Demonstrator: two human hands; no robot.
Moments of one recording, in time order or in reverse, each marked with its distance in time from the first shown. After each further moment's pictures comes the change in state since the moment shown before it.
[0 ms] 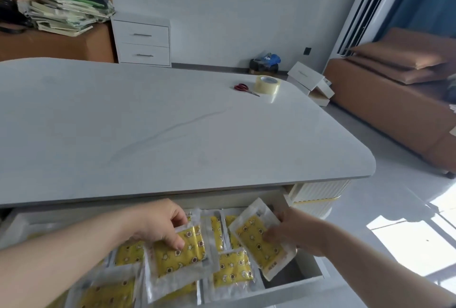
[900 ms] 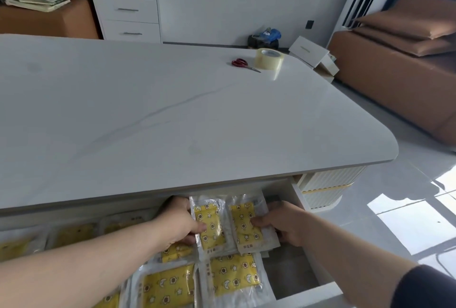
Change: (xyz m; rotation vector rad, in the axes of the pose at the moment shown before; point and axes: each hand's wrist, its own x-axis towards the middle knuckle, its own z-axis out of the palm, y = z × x) left_hand 0.096 -0.009 0.047 -0.337 0.295 -0.203; right_hand 0.088 0.018 0.021 0.386 0.019 0.186
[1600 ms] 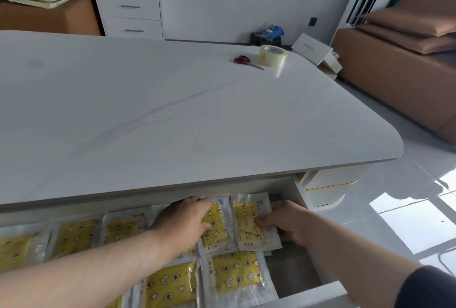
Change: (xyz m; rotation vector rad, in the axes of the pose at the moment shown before) left_hand -0.020 -0.008 0.003 0.721 0.178 0.610; right_hand 0.009 0.008 -0.002 -0.063 0.009 0.005
